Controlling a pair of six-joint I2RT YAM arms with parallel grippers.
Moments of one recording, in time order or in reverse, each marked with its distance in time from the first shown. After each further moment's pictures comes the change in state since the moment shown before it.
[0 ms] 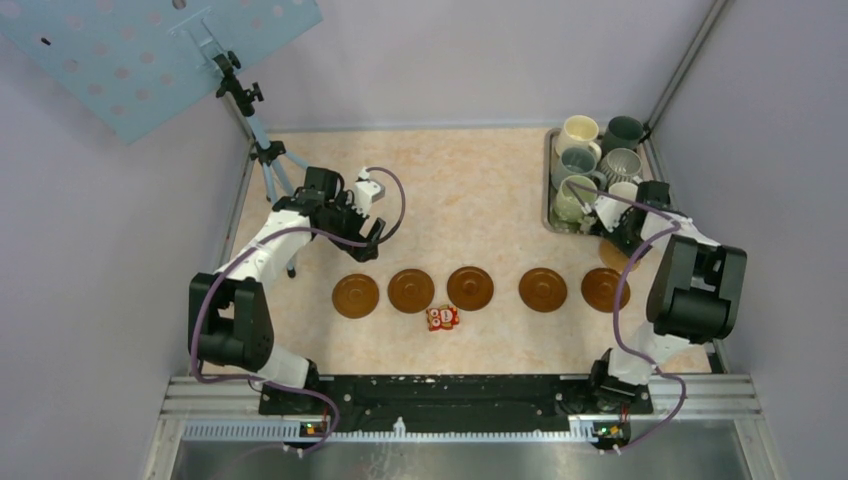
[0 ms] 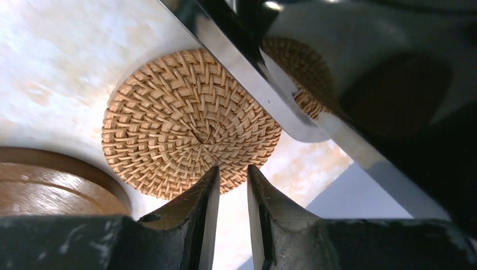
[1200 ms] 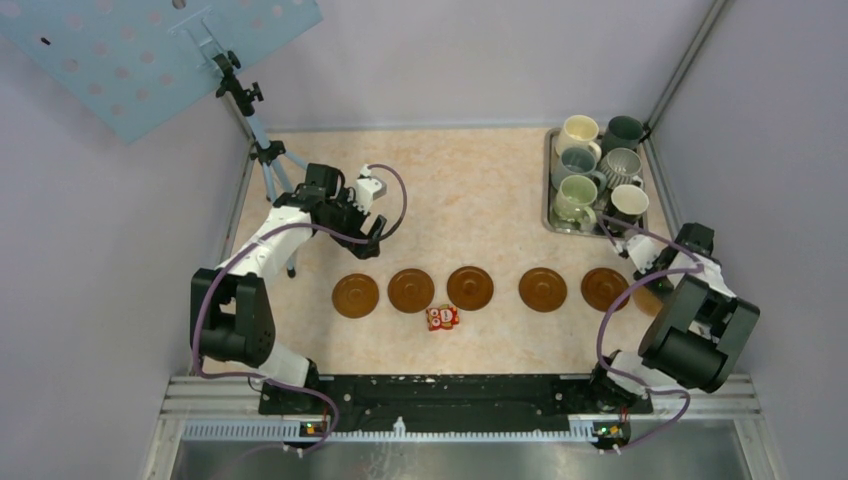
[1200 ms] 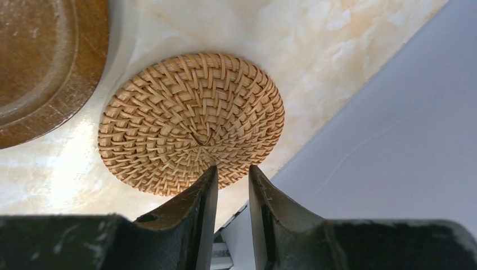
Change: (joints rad) left arm 0.000 0.025 0.030 -0.010 0.024 0.011; right arm -0.303 -0.245 -0.256 -0.032 0.045 -0.216
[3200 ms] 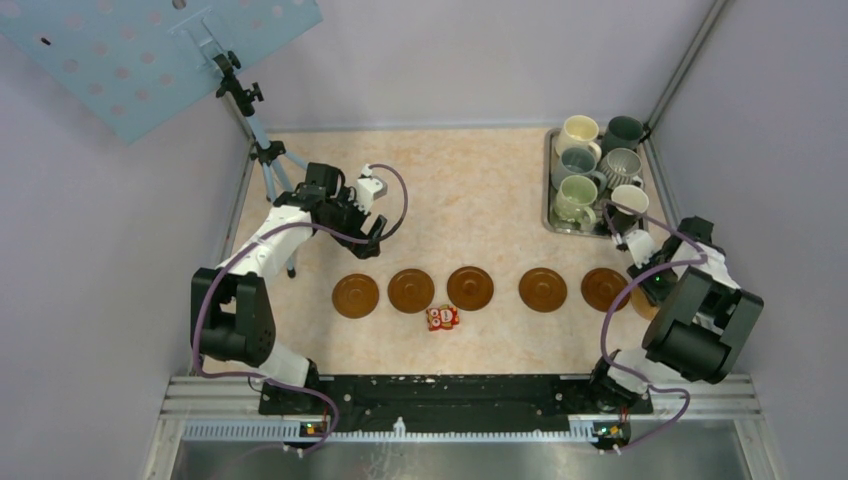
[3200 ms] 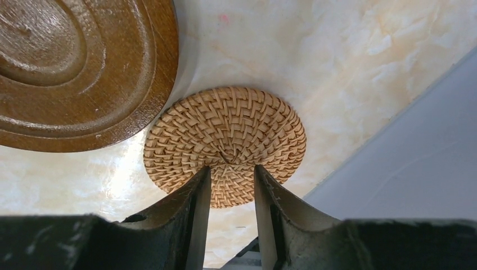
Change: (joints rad) left arm 0.000 0.005 0.009 -0.005 0.011 0.020; right arm 0.014 0.042 0.087 -0.174 -0.099 0.112
